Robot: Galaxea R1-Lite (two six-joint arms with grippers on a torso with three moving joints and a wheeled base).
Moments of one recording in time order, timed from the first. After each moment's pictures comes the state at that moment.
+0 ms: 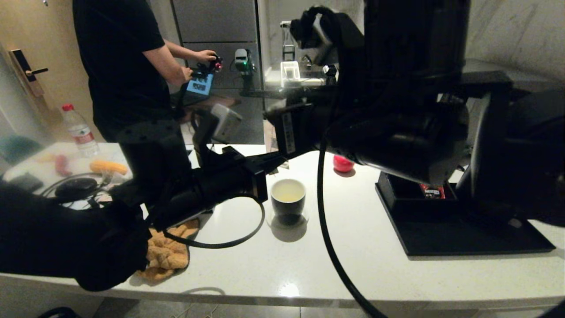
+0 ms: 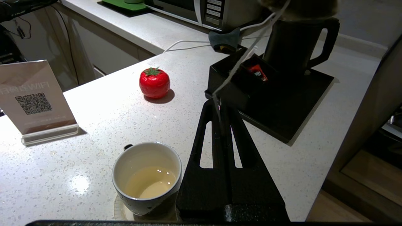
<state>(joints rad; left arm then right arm) -0.56 1.76 -0.75 -1.03 -0.32 -0.08 0.95 1.78 -1.53 -0.14 -0.32 0.01</state>
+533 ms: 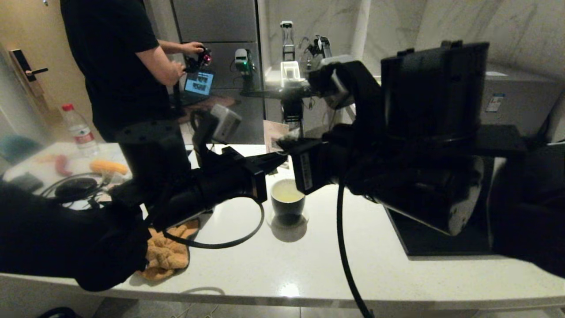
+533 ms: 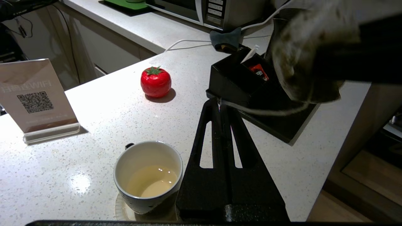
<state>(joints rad) -0.56 1.76 -0.75 -1.03 -0.32 -0.08 0.95 1.71 -1.27 -0.29 -0.33 0.01</state>
